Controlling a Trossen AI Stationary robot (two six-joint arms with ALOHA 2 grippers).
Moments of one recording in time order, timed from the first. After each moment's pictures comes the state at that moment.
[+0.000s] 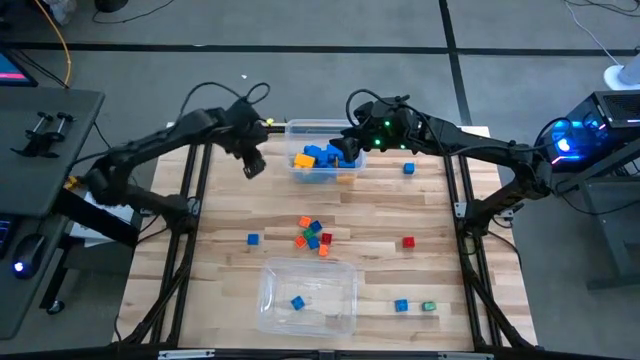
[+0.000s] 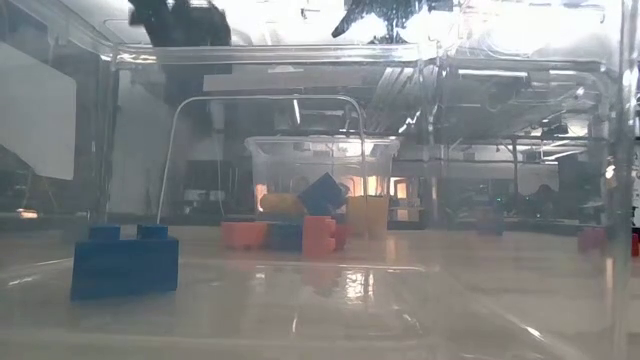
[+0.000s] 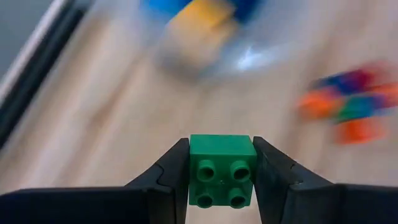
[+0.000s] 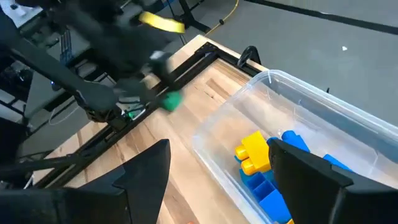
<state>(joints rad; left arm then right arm) 0.63 1.31 1.14 -0.95 0.17 0.15 -0.31 1.48 1.44 -0.44 0.02 0.47</state>
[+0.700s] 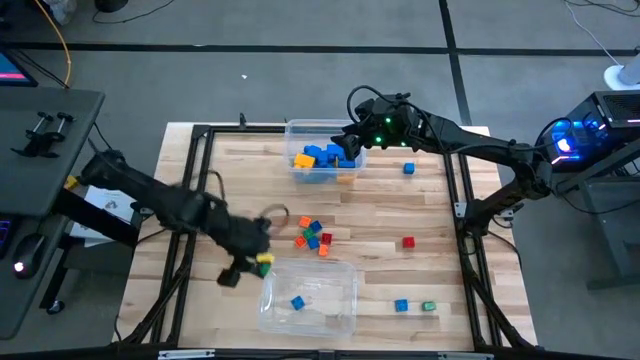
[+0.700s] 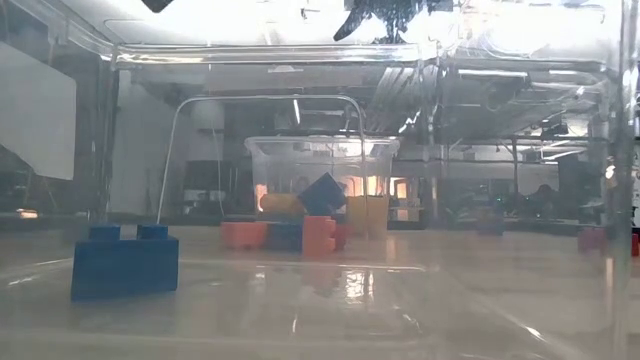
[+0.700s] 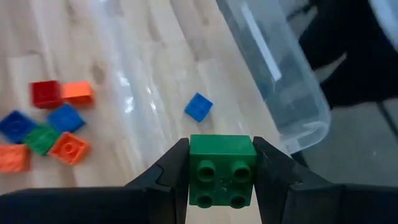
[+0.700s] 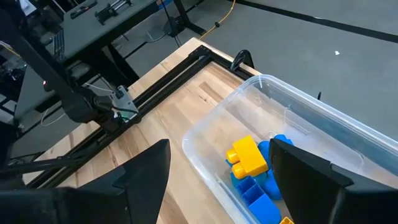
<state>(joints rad) -0.41 1.29 1.14 -0.73 0.14 -0.14 -0.33 1.48 1.44 -0.44 0.02 0.44</state>
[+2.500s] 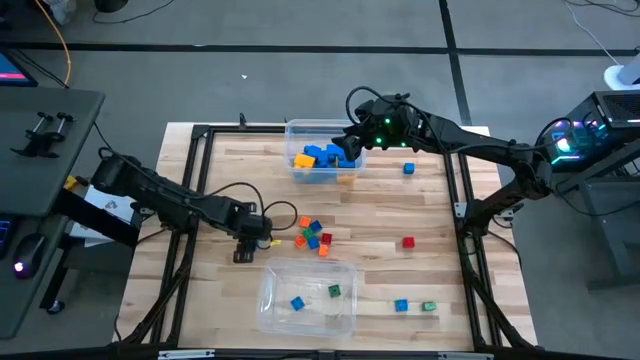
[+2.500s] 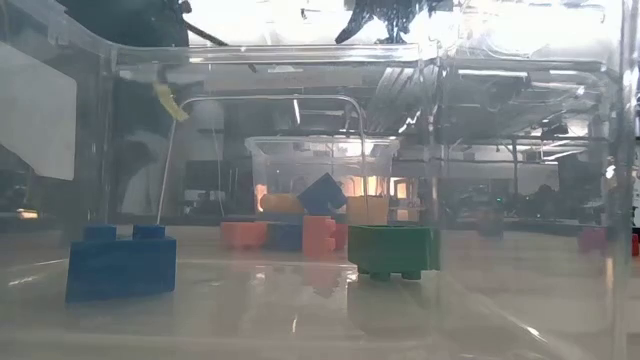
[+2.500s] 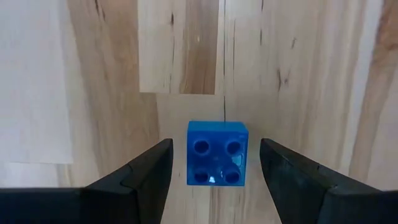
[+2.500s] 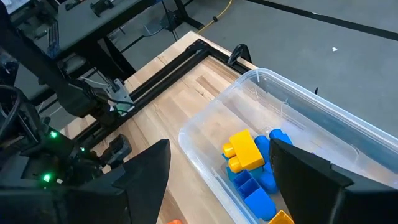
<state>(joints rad) -0.22 1.41 0.69 -0.69 -0.05 -0.22 -0.33 1.48 1.44 -0.47 0.02 0.43</state>
